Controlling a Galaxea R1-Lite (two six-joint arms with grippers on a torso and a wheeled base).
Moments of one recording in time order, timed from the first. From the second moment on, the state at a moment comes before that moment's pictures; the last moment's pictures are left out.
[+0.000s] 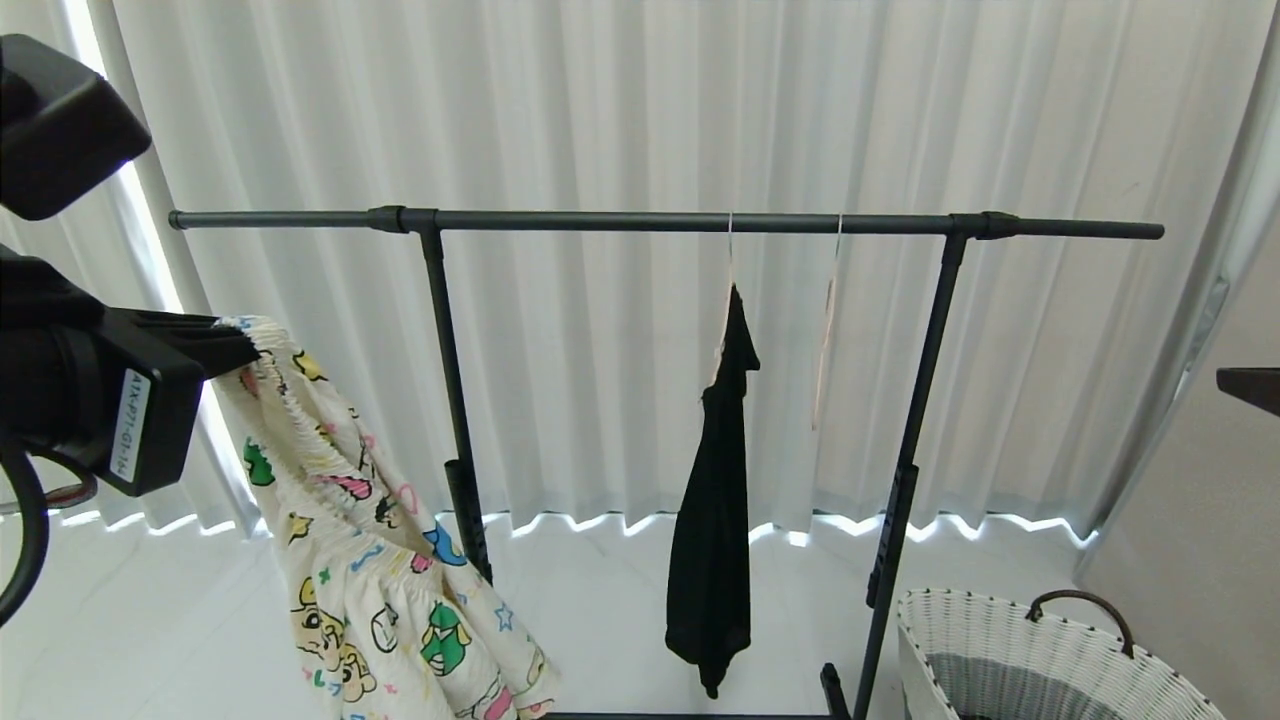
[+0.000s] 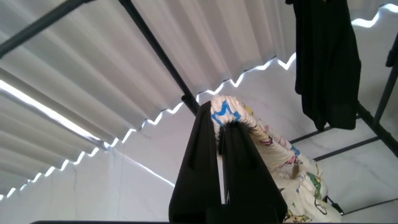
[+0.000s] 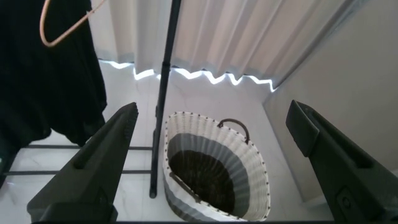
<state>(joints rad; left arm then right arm) -0.55 1.16 -1.17 0.41 0.36 0.31 0.53 1.10 -1.15 0.47 -0.56 0.05</state>
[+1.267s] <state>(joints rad) -0.55 1.17 -1.16 0.41 0.42 0.30 0.47 1.10 -1.10 0.46 -0.45 0.05</state>
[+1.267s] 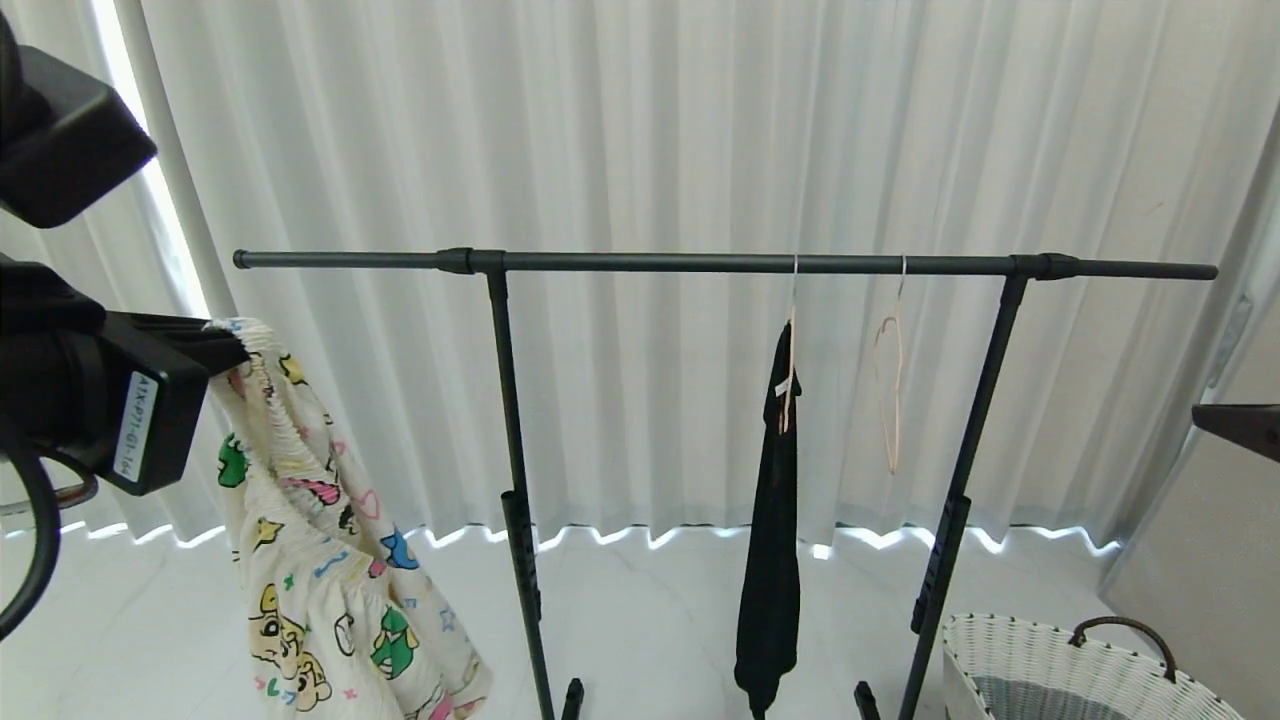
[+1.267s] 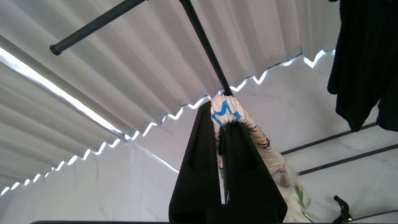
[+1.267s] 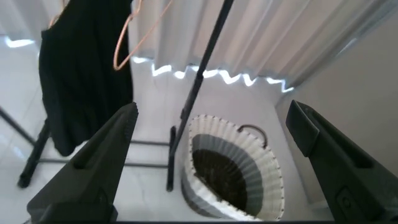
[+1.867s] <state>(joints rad) -0.57 1.17 -1.17 0.41 0.42 0.33 0.40 1.25 -1.11 0.24 -0.35 0.08</state>
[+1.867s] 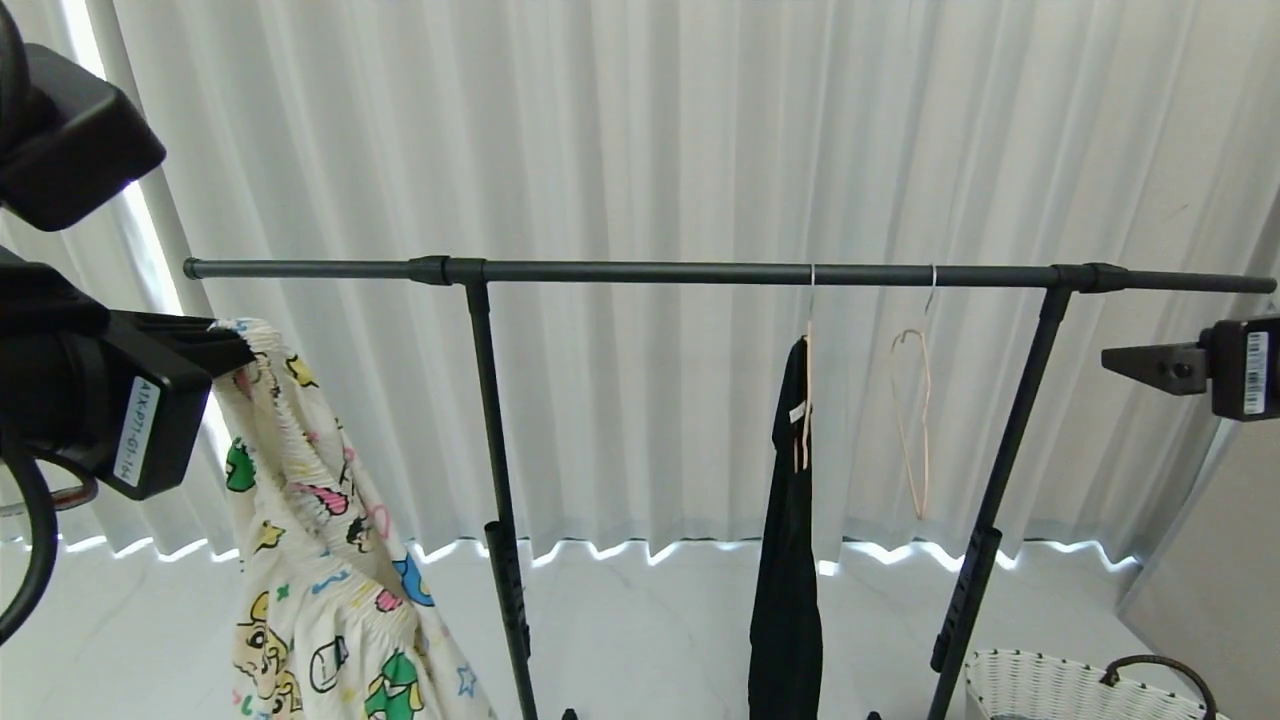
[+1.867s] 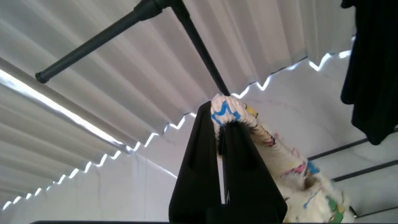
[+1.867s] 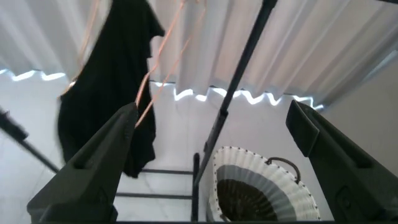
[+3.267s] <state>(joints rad) -0.57 1.20 -1.14 0.32 0.42 0.33 0.52 1.74 -1.17 0.25 -0.49 0.57</state>
